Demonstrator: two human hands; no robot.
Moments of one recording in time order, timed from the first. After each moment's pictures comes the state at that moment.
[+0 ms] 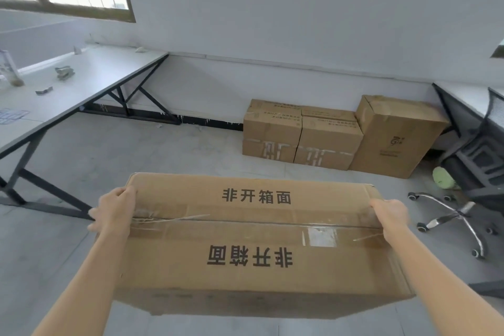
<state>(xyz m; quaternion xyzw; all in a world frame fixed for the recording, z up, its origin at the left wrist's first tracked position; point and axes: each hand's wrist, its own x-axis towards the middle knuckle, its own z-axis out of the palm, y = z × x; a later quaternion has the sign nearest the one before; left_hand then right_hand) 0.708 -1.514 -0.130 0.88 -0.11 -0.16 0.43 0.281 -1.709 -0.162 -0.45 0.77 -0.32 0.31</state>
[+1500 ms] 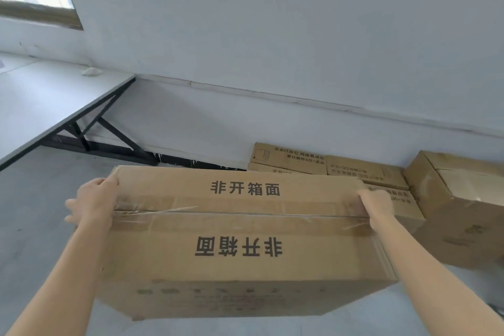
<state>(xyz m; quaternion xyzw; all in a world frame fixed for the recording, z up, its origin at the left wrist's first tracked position) 1.019 -2.180 -0.113 0.89 -0.07 -0.16 0.43 0.597 -2.405 -0.157 -0.45 0.75 -0.33 0.35</state>
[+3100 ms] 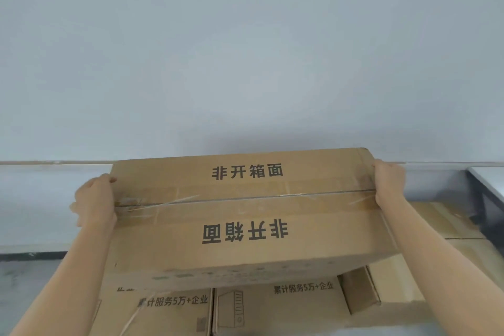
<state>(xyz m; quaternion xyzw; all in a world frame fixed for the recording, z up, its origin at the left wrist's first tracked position) 0.726 -2.951 -0.150 0.80 -0.08 -0.25 0.54 0.243 -3.063 -0.118 -0.35 0.75 -0.50 0.27</state>
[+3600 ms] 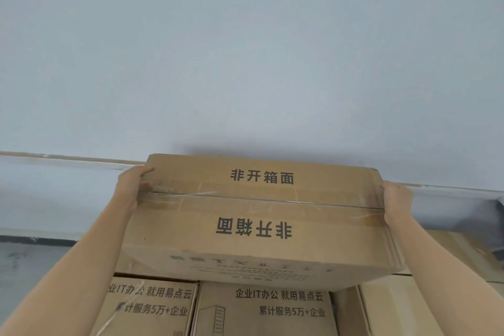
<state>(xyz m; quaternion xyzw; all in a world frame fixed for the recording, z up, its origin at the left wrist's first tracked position) 0.664 -3.039 -0.176 0.70 -0.17 -0.38 0.58 0.178 -3.155 -0.171 -0.36 0.75 -0.46 0.32</state>
